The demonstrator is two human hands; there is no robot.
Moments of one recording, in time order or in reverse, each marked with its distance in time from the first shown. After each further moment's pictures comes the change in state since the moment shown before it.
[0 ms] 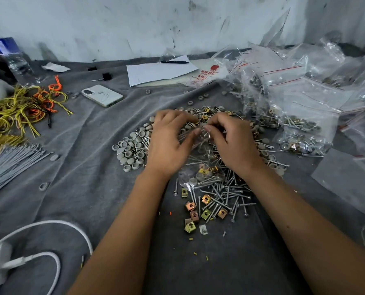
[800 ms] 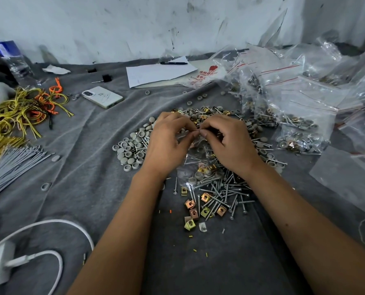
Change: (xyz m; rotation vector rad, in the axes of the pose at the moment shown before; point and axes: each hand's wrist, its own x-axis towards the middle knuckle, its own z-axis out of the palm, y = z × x) left_hand 0.002 -0.003 -0.007 -0.055 -0.050 0.058; right_hand 0.000 0.000 -0.002 -0.042 -0.045 -0.148
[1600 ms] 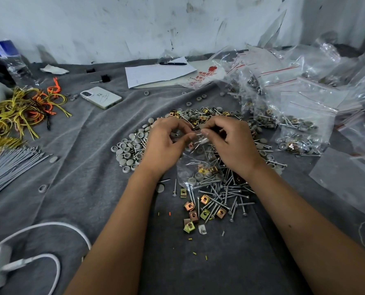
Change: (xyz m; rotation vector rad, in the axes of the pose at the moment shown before) left_hand -0.001 0.002 -0.006 -0.298 -0.088 -0.251; right_hand 0.000 -0.004 -0.004 0.114 -0.001 0.165
